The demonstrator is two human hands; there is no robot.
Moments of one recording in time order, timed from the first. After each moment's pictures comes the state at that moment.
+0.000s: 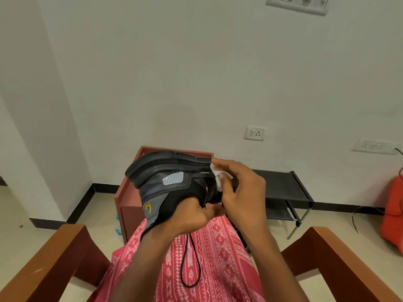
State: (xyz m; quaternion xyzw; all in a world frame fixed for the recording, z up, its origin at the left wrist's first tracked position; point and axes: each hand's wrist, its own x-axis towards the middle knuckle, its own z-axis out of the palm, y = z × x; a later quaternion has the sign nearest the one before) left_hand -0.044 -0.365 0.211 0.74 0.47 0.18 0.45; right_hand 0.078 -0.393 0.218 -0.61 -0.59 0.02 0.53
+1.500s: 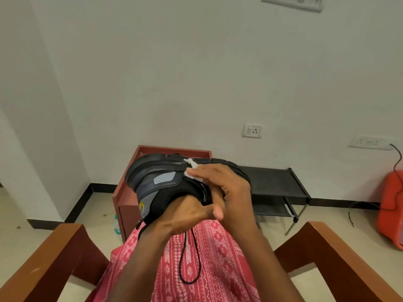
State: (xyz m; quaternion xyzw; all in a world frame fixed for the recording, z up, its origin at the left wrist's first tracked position) left_hand -0.058 -0.360 0.204 0.80 0.30 0.28 0.44; right_hand 0.075 -0.391 0.202 -0.45 -0.71 0.00 0.54
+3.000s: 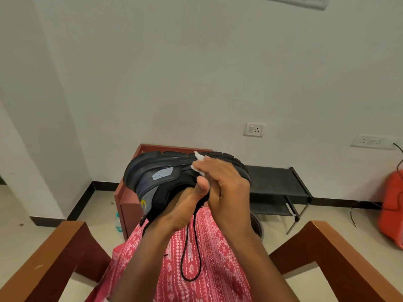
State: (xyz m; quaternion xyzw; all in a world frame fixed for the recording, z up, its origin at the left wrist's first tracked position) left_hand -0.055 -0.371 0.215 0.66 0.26 0.40 0.59; right_hand 0.058 -0.382 0.198 -0.51 -0.65 -0.10 0.55
